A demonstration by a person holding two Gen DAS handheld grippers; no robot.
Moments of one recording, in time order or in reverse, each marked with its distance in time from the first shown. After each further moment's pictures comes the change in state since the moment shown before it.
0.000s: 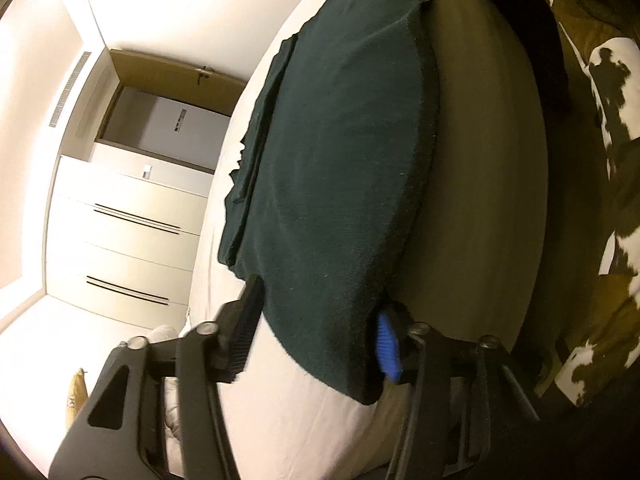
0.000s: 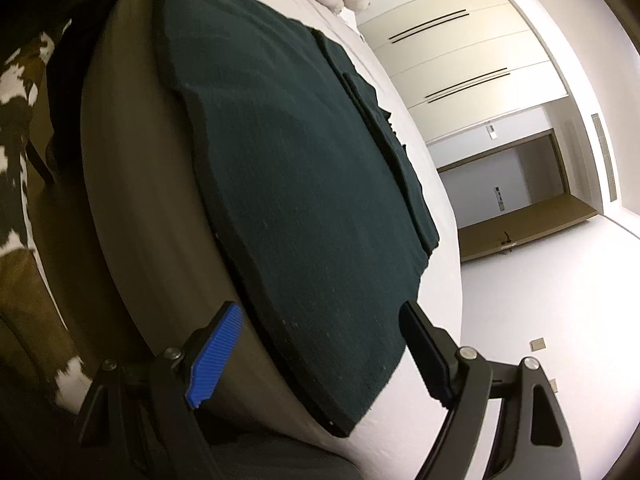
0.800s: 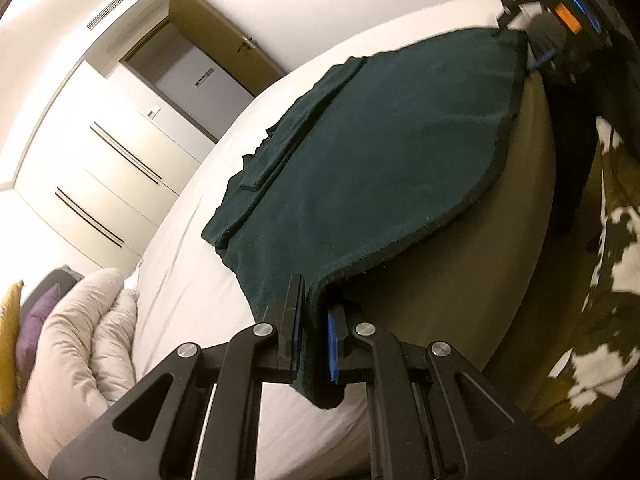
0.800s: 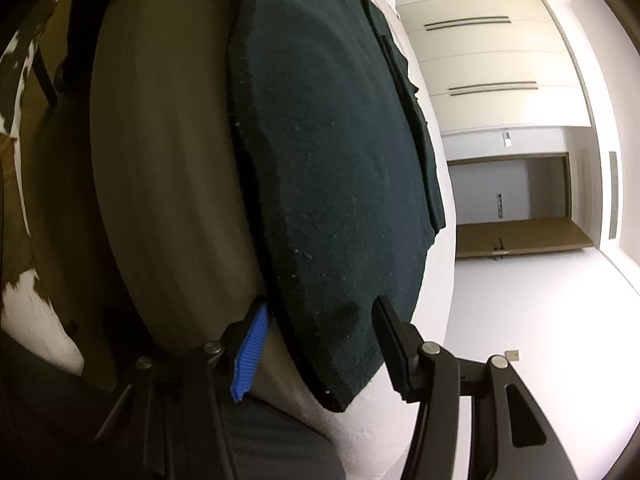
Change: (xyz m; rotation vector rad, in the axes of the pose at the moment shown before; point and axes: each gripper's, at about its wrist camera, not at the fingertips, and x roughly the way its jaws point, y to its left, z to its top) left arm -0.023 0.060 0.012 -0.411 -0.031 -0.106; right arm 0.023 0.020 -0.017 -0.174 0.104 -0.039
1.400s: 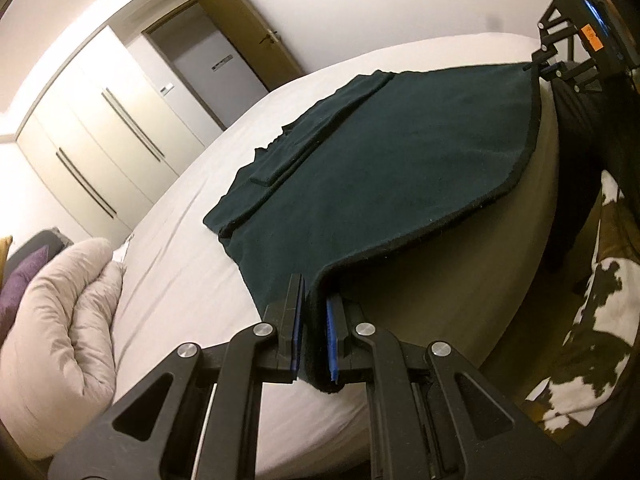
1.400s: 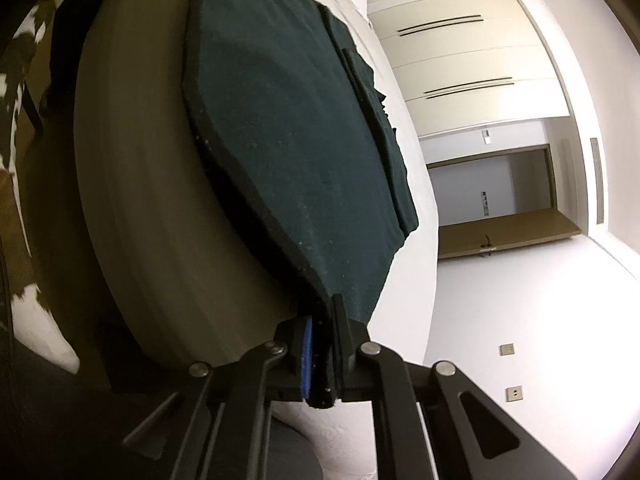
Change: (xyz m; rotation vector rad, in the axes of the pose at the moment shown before) left arm -0.016 0.022 -0.001 -0.159 -0.006 -0.021; right arm -0.018 -0.039 0.000 0.122 -0.043 -0.019
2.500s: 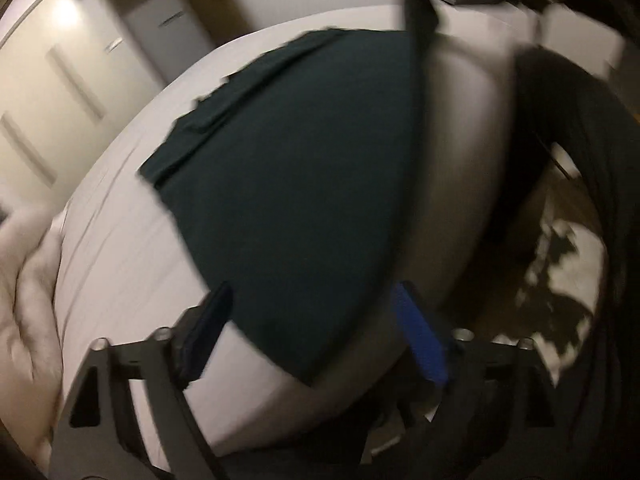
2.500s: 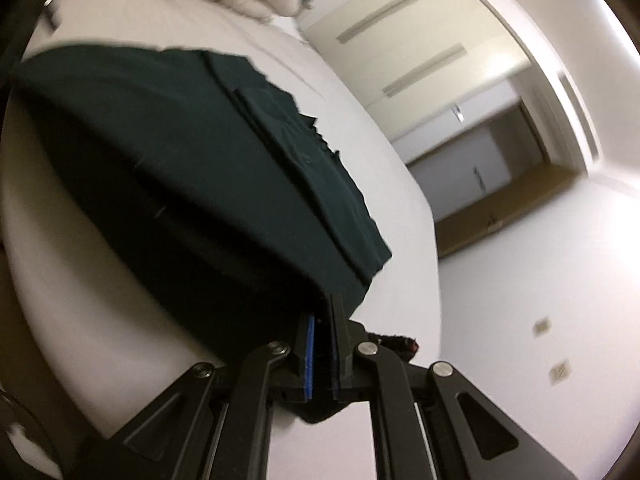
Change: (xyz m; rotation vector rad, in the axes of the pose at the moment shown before) left arm 0.024 0.010 -0.015 0.043 0.143 -0.267; right arm 0.044 -0.113 0.040 0.328 -0.092 0.056
